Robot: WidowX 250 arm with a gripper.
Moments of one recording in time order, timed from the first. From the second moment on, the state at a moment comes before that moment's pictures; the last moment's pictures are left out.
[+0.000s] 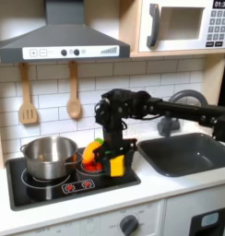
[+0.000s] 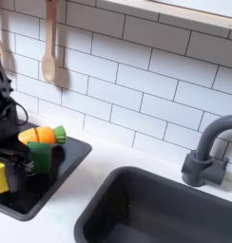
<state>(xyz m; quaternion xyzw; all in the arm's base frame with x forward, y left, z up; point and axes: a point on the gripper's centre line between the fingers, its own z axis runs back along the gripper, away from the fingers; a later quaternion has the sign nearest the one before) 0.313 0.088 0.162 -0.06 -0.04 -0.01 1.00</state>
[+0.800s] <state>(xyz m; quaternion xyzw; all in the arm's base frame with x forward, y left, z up) 0.355 0.140 0.201 -0.05 -0.08 0.07 0.99</state>
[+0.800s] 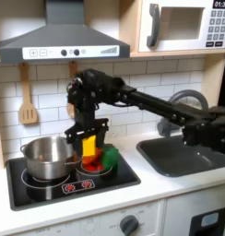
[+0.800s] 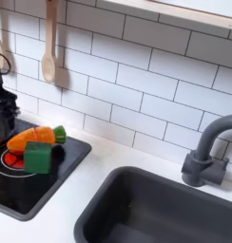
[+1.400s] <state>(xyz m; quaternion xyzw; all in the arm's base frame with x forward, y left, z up) 0.375 0.158 0.211 -0.05 -0.10 0.09 0.99</state>
